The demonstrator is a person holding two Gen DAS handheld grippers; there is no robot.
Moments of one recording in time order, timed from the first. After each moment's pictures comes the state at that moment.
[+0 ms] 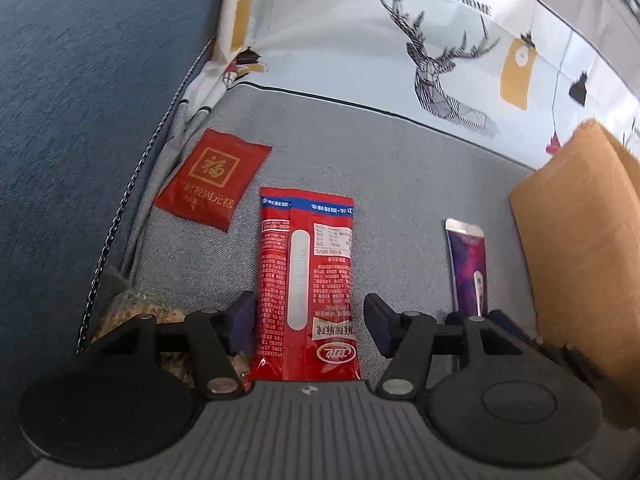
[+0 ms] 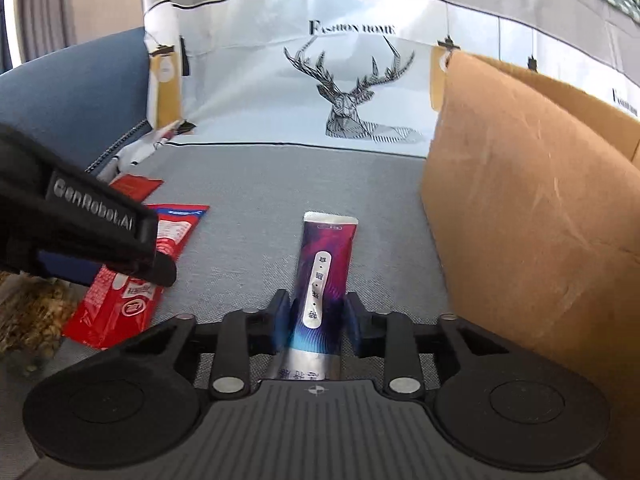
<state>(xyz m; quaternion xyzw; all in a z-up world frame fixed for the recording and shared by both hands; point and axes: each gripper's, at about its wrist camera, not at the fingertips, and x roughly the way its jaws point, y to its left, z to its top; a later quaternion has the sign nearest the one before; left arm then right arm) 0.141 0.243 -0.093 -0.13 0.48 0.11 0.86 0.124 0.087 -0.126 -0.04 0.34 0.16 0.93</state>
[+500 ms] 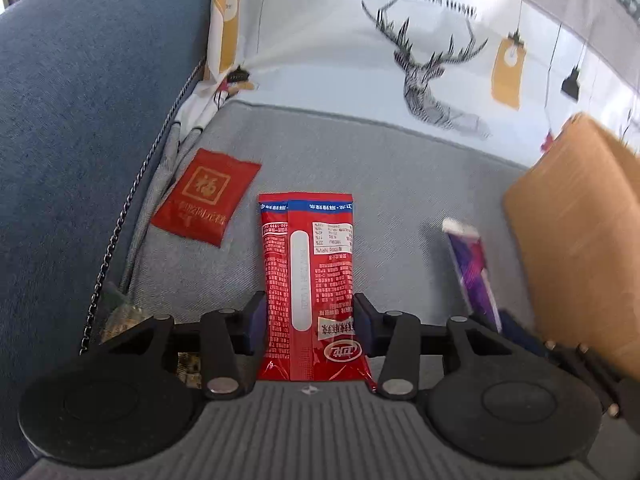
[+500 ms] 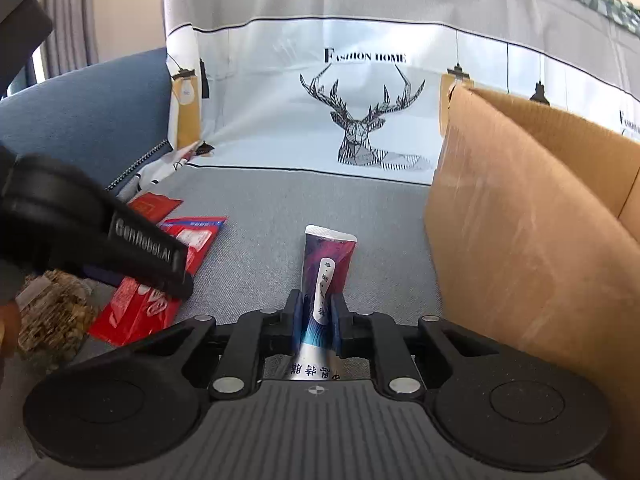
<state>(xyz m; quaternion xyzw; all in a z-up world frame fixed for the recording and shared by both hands) 0.138 0.235 -0.084 -0.11 0.46 0.11 0.87 0.108 0.079 -0.110 -0.04 0.31 0.18 0.93</state>
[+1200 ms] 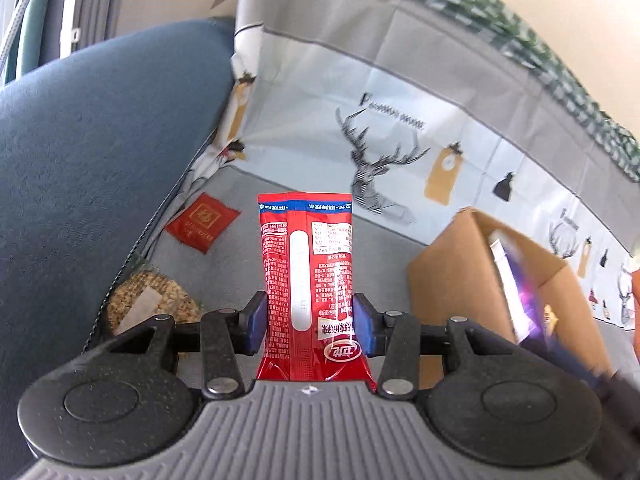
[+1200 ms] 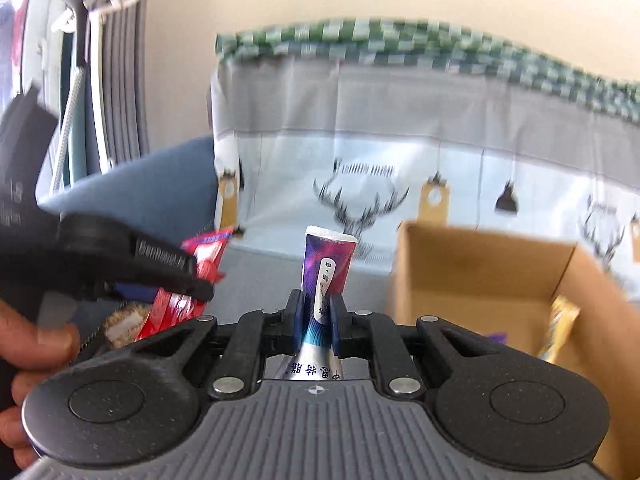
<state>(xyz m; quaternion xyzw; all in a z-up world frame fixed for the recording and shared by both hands) 0.042 0.192 0.000 -0.21 0.33 0.11 0.91 0.020 -0.003 0.007 -0.05 0.20 0.23 0.95</state>
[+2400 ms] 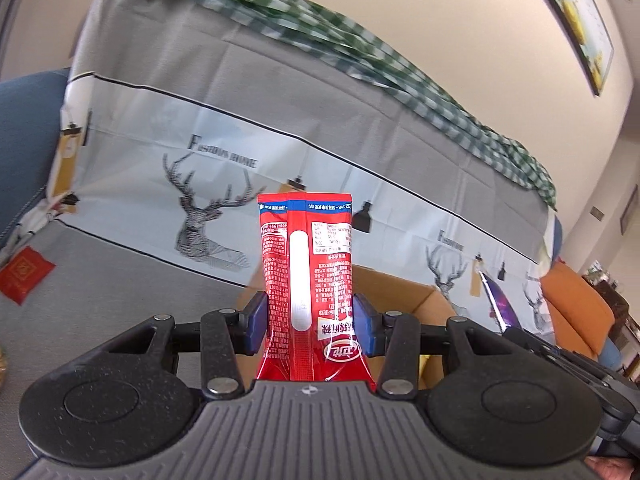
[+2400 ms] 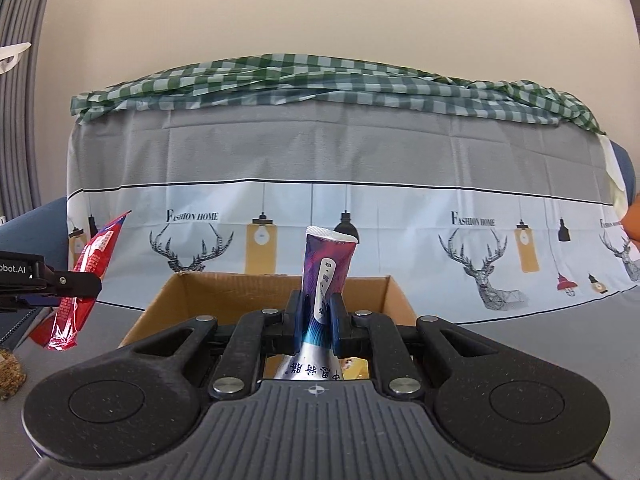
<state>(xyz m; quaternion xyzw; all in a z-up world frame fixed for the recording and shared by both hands) 0.091 0.078 0.022 -0.21 0.23 -0.04 0.95 0.095 -0.184 0.031 -0.03 0.16 0.11 0.98</state>
